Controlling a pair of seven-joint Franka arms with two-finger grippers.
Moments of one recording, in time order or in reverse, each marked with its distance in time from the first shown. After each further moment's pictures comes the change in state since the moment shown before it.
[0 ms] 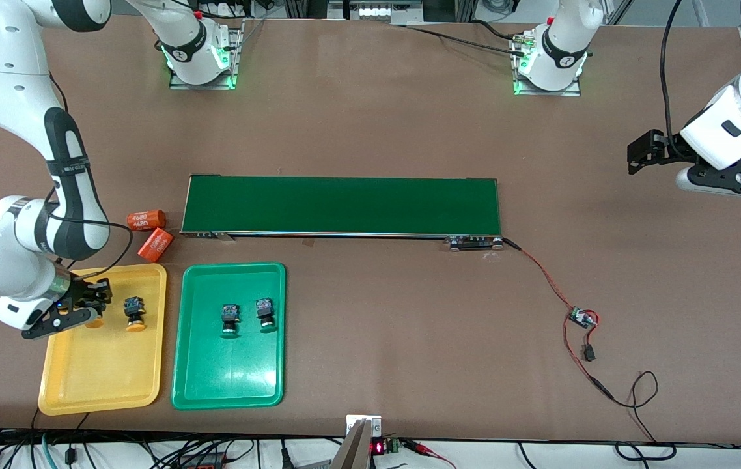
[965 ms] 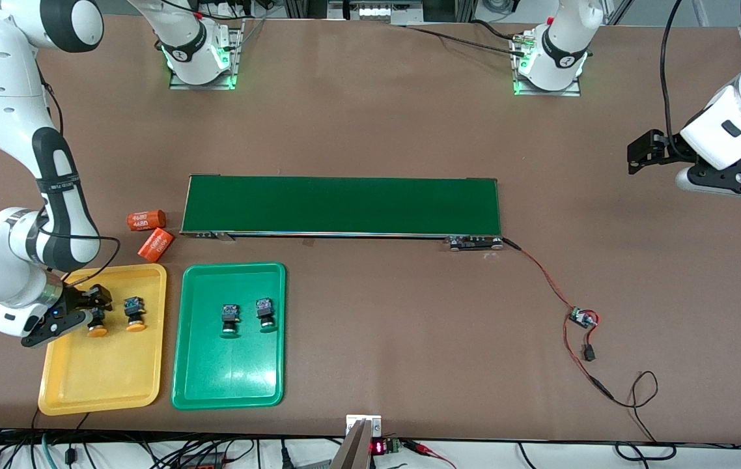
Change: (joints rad) left arm 0.000 0.000 0.000 0.000 0.000 0.000 0.000; right arm -0.097 0.082 0.064 0.079 0.053 0.031 -0.220
